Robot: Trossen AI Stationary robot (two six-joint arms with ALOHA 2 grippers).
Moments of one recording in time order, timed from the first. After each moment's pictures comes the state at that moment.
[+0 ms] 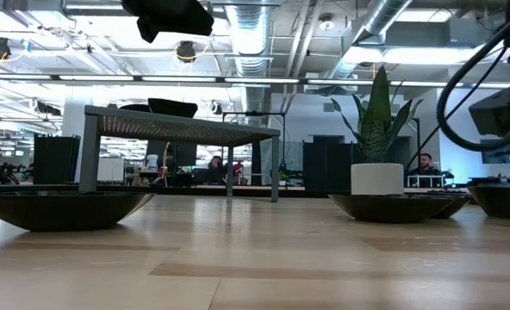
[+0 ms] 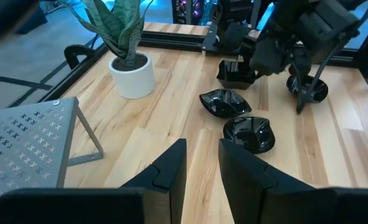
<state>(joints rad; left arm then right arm) -0.37 1.21 0.84 -0.09 -0.56 -0.20 0.62 1.56 0.79 -1.04 0.11 0.76</state>
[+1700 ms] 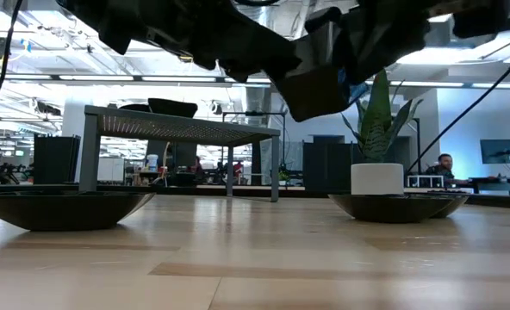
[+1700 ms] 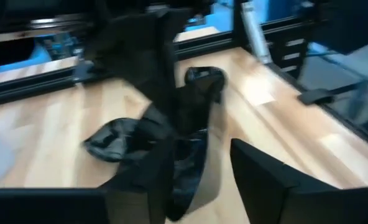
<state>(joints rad) -0.25 1.67 0.84 0.52 0.04 0.18 0.26 1.49 1.10 -0.56 -0.06 -0.47</state>
